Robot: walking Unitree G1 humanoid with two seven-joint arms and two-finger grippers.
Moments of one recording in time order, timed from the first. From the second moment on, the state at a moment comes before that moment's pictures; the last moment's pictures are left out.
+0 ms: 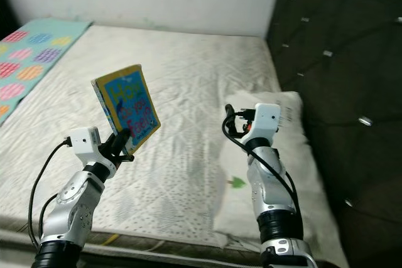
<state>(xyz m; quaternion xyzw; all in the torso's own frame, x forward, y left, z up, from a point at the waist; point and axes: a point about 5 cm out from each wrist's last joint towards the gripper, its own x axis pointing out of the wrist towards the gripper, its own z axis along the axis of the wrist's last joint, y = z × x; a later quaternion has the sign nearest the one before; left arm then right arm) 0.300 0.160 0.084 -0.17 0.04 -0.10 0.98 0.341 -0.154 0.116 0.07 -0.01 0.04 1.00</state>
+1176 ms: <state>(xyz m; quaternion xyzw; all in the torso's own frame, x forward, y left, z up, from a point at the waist) 0.222 0.231 0.066 -0.06 0.04 0.03 1.00 0.278 -0.195 0.073 -0.01 0.06 0.01 1.00</state>
